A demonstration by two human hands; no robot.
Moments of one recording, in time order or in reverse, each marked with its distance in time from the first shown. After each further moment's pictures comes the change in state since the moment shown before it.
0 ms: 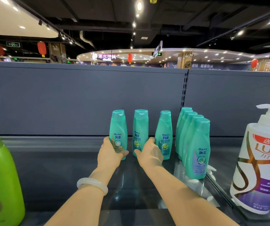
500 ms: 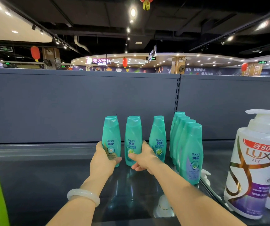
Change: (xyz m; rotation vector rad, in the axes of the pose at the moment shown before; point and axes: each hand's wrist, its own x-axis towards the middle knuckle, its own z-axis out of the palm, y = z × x) left_hand -0.001 0.001 0.000 0.012 0.001 0.015; right_hand 0.019 0.008 -0.015 0.458 -0.366 0.009
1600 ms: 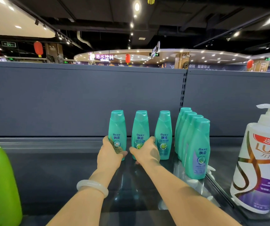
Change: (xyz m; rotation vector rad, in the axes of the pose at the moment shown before) left_hand 0.000 -0.002 0.002 0.017 0.000 0.008; right_hand 0.009 0.006 0.034 -0.182 0.397 -0.019
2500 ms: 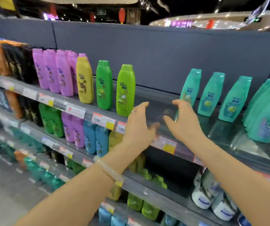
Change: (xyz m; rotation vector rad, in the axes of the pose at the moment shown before) left_hand -0.217 -0.020 -0.133 0.134 0.272 0.085; right_hand -0.207 -0.025 -0.042 -0.078 -0.281 -0.749
